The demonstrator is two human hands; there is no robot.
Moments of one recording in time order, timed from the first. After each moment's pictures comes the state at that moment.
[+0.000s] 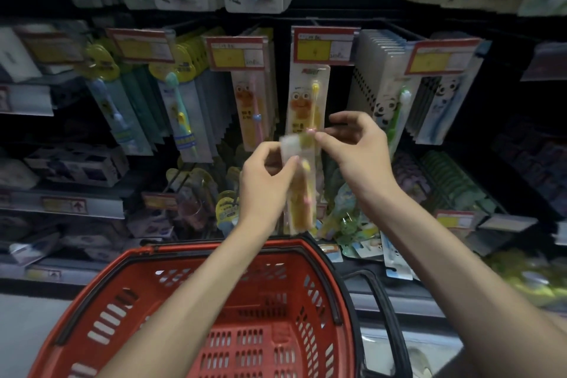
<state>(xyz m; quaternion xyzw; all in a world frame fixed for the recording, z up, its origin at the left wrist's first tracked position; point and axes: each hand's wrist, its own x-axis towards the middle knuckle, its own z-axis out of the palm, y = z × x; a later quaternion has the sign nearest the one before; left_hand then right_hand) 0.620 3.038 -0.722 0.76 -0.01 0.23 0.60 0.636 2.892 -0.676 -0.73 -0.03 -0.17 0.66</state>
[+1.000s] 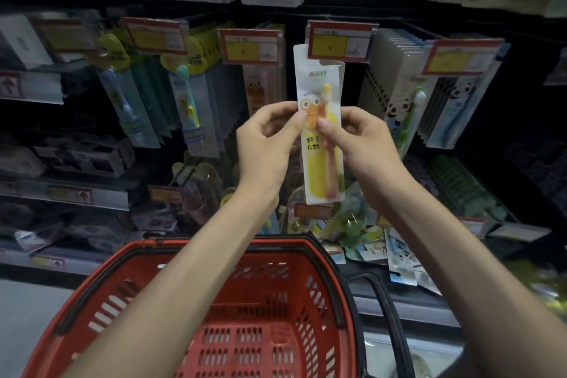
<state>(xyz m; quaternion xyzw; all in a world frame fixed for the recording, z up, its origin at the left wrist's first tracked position) 0.627 3.039 -0.677 0.62 -0.02 0.23 0.75 0.637 2.895 -0.664 -0.74 -0.11 -0.10 0.66</state>
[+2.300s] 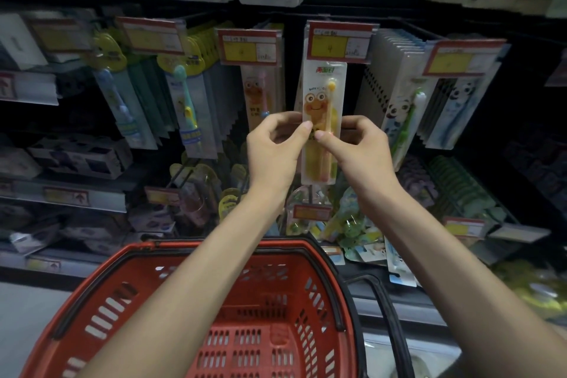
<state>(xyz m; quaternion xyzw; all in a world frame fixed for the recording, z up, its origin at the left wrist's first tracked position) 0.645 3.032 -0.694 0.67 0.00 0.26 0.70 0.642 2.901 -0.679 -0.75 -0.03 -0.15 0.65</state>
